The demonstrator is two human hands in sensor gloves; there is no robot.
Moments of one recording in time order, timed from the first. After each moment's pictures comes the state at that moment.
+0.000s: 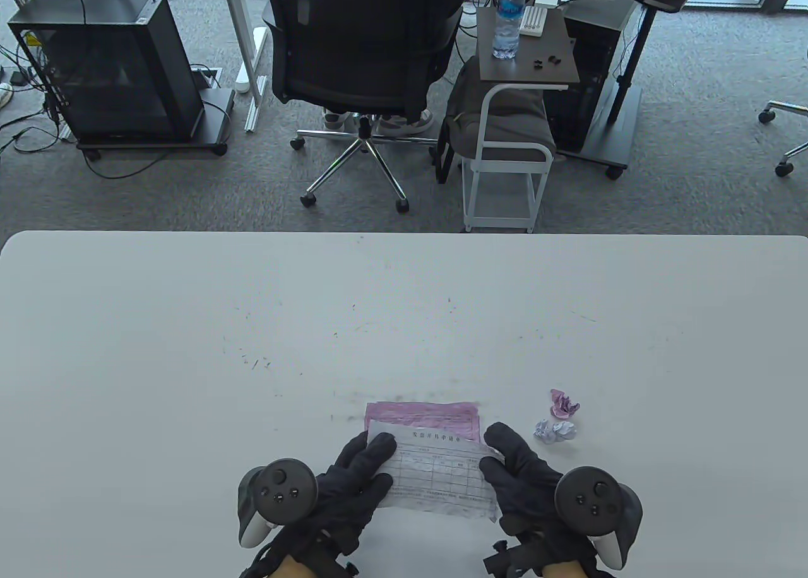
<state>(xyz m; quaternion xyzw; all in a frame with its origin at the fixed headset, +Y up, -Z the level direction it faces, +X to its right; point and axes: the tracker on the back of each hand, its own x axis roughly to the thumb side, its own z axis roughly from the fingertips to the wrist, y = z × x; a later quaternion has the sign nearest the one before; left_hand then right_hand) -0.150 -0.720 -0.223 -0.06 -0.25 0.44 0.86 0.155 -0.696 -0.213 0.08 -0.08 0.88 0.45</state>
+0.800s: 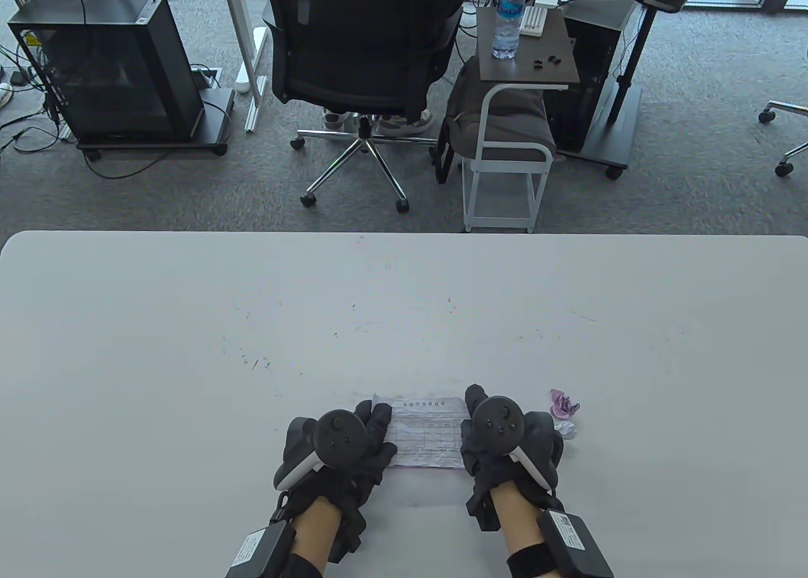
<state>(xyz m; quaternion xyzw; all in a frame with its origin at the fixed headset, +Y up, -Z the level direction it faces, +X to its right) -0.132 -0.759 -0.292 -0.16 -0.17 0.26 0.94 0.108 -0.737 -0.303 0.02 0.00 0.97 0.22</state>
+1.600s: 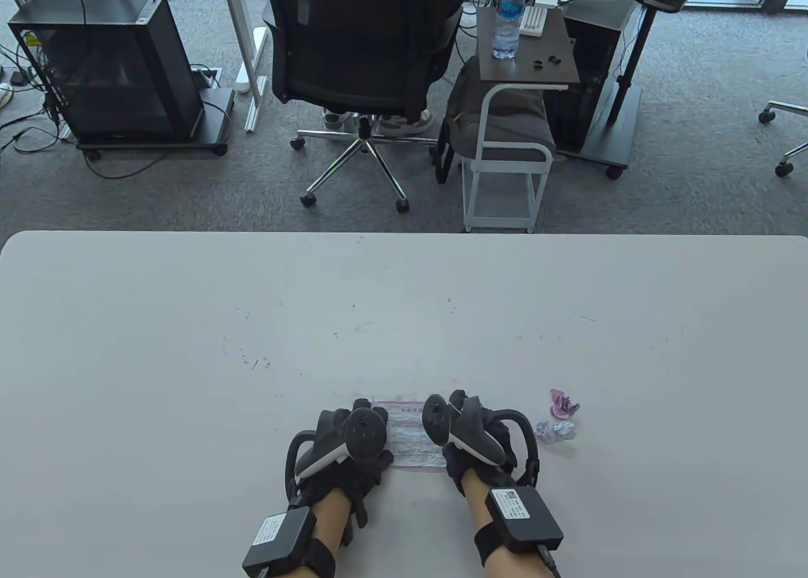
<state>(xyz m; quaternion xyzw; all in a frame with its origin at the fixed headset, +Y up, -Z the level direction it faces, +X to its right) -0.124 -0.791 -0.307 -0.21 -0.15 0.11 0.96 0.064 -0.773 -0.326 0.05 0.06 1.00 -0.05</state>
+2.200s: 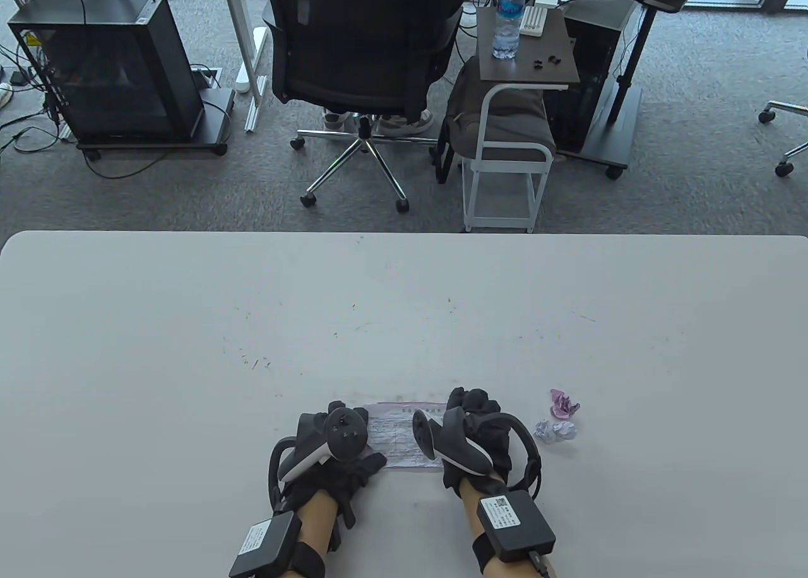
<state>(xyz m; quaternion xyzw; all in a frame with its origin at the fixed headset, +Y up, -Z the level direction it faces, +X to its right) -0.146 -0.790 -0.305 -0.22 -0.12 0.14 0.96 0.056 -0.772 -0.319 0.07 0.03 0.98 -0.16</state>
